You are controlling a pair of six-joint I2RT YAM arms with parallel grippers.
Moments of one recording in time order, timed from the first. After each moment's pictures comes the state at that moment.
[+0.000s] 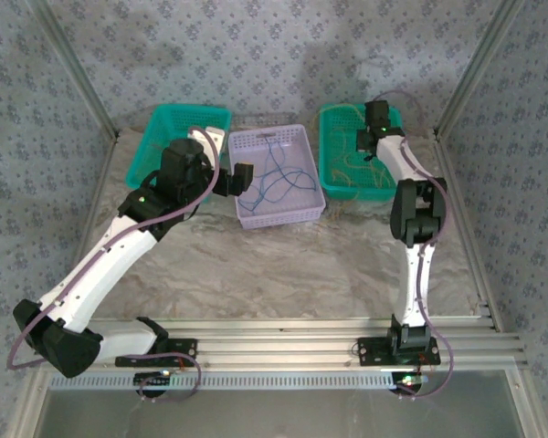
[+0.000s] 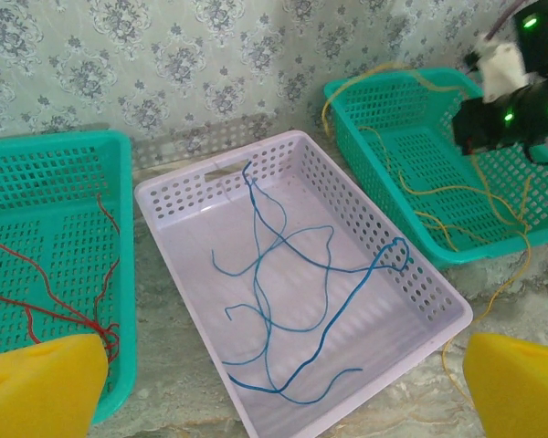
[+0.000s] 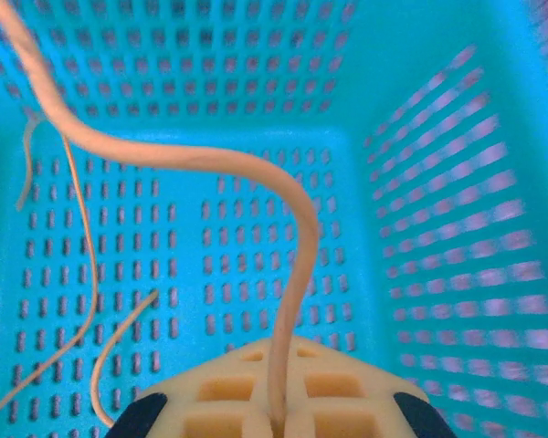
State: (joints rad) left arm -0.60 1.23 1.33 -0.51 -0.15 -0.16; right arm 0.07 2.26 1.99 -0.50 0.26 0.09
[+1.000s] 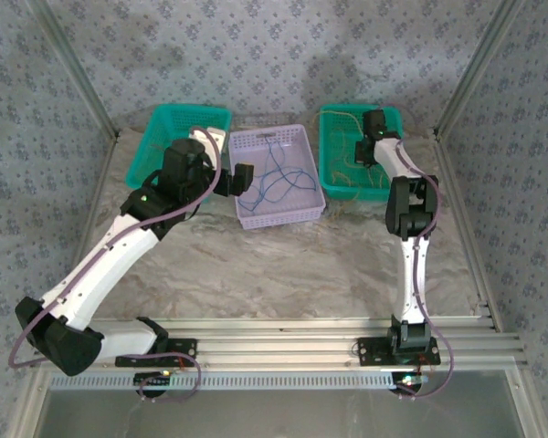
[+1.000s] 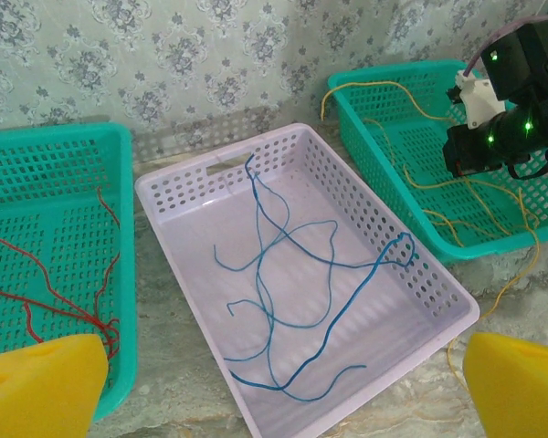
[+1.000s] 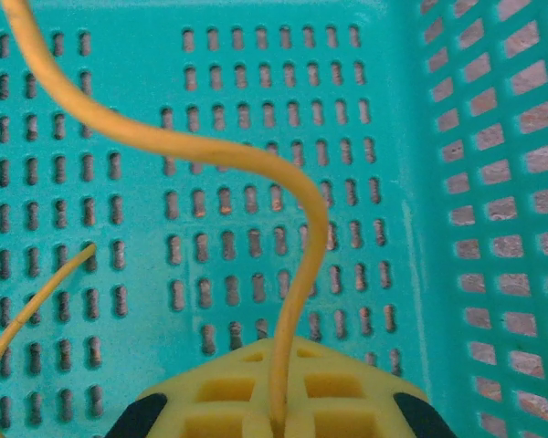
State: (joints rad) left arm -0.60 1.25 1.32 -0.51 -0.15 -0.17; right arm 0.05 2.46 2.14 -0.67 0.21 0.11
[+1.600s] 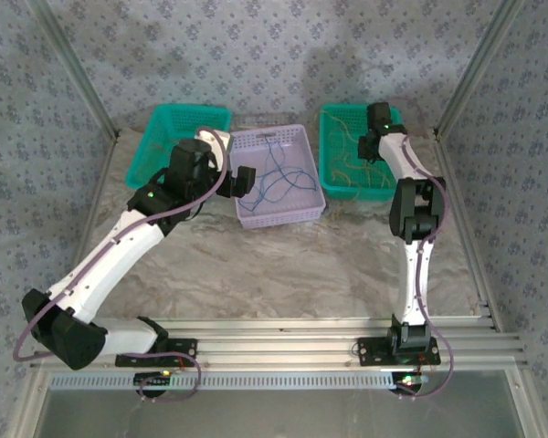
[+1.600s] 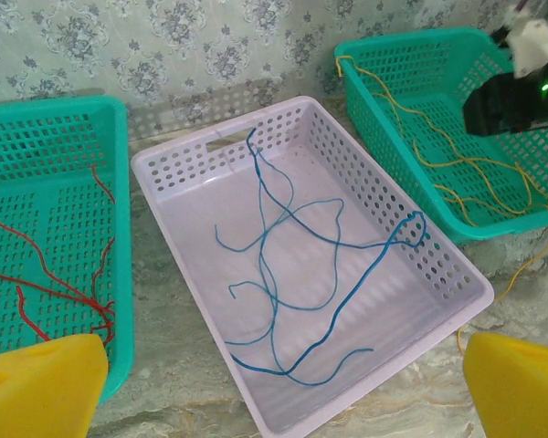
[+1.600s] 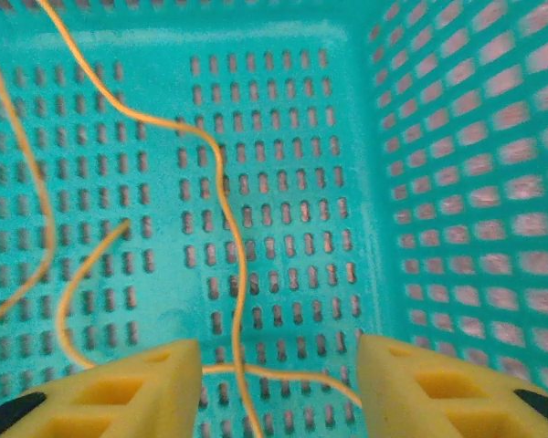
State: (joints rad) left arm -0.60 1.29 1.32 -0.53 -0.14 -0.17; right arm 0.05 2.32 2.09 -0.73 0.20 0.15
